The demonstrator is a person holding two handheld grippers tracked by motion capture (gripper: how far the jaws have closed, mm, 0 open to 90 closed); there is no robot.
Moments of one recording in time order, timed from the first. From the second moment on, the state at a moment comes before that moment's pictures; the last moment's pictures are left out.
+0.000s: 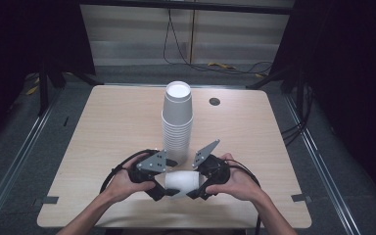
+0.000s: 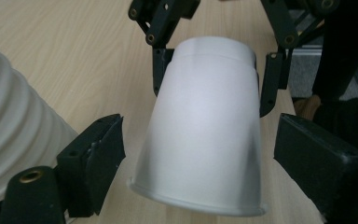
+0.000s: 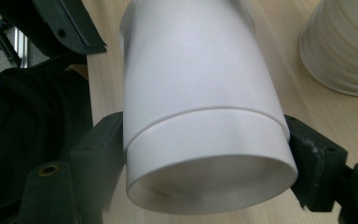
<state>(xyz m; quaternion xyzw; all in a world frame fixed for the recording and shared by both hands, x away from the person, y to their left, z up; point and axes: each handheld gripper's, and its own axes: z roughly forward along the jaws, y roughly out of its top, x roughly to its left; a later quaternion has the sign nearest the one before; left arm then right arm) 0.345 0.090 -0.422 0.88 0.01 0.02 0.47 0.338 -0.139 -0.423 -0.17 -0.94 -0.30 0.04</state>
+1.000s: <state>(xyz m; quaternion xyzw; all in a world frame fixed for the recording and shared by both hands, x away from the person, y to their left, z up) 0.355 0.125 -0.426 0.83 0.11 0.01 0.55 0.339 -0.180 -0.426 -0.23 -0.88 -0.42 0.00</state>
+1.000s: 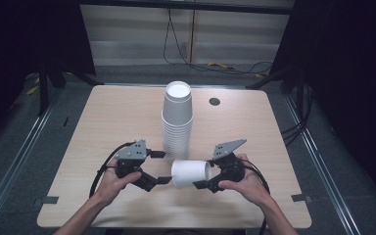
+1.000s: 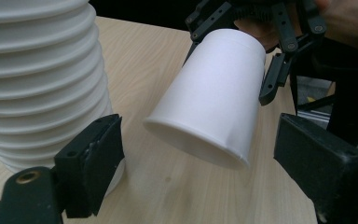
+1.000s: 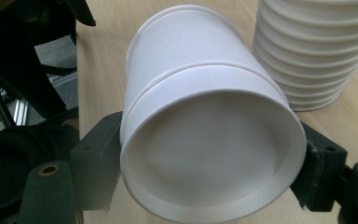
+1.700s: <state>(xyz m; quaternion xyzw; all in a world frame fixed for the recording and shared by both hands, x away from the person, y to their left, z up) 0.355 0.128 -0.425 0.78 0.13 -0.02 0.61 0.337 -0.188 -0.430 -0.23 -0.81 -0.54 0.02</state>
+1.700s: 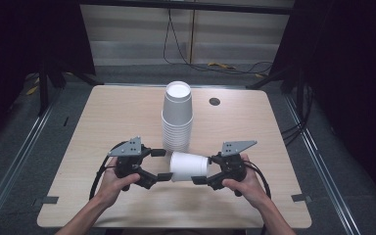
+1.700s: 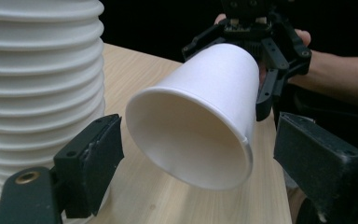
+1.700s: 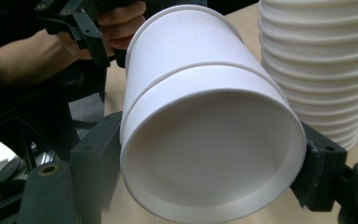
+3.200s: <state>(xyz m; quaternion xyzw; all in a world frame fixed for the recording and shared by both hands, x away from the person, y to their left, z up) 0.352 0.103 -0.431 0.75 0.13 -0.06 0.65 0.330 -0.178 -0.424 -0.20 -0.77 -0.60 0.06</state>
